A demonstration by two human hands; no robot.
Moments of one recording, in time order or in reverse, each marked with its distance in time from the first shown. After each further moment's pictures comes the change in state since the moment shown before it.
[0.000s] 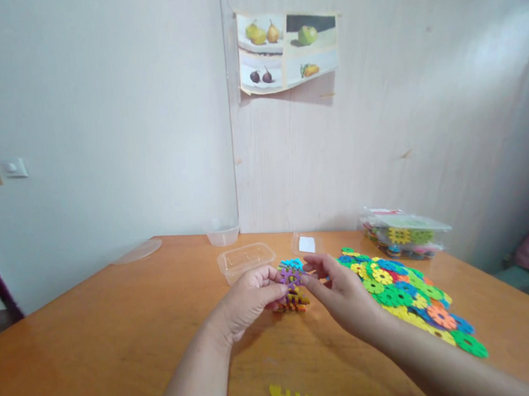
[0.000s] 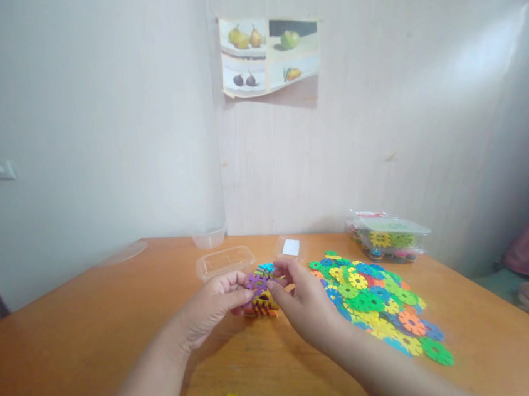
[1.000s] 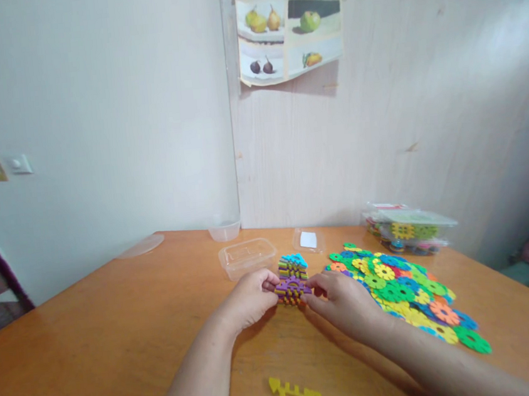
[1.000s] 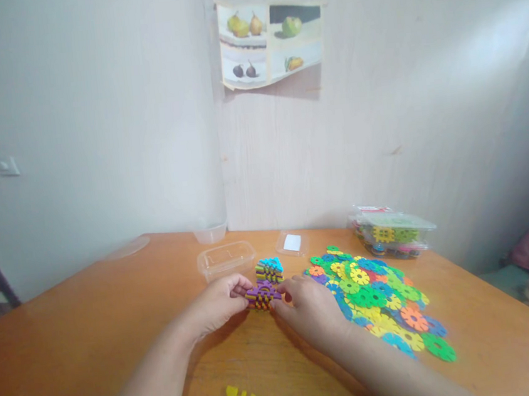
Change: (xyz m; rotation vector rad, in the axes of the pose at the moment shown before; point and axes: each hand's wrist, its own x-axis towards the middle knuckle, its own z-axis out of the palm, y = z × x) left_hand 0.023 -0.051 -0.013 0.318 0.113 -0.034; right_hand -0.005 0.021 -0.007 -0.751 -0.159 -0.038
